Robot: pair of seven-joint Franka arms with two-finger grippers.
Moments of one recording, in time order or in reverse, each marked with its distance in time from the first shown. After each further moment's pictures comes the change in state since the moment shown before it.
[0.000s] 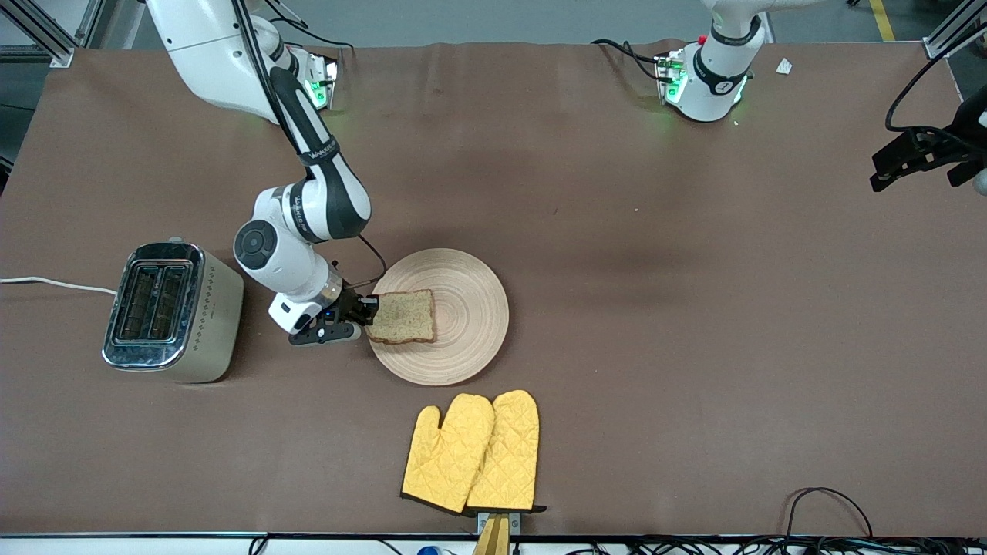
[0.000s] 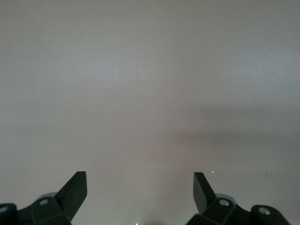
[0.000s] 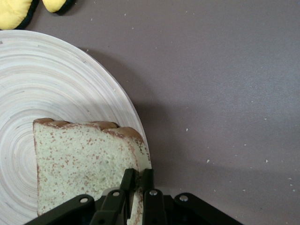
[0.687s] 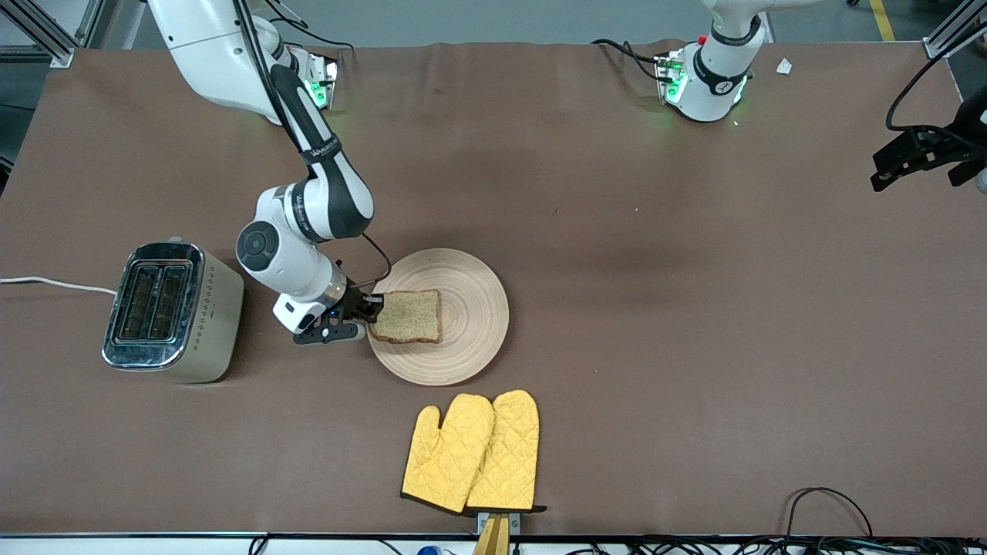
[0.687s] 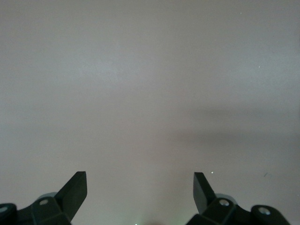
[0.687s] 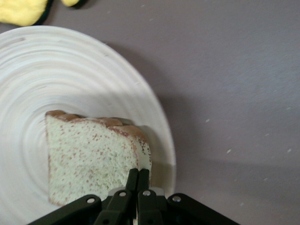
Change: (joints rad) left arm 0.000 0.000 0.000 0.006 -0.001 0.000 0.000; right arm 0.013 -0.001 0.004 0.062 0.023 -0.118 0.041
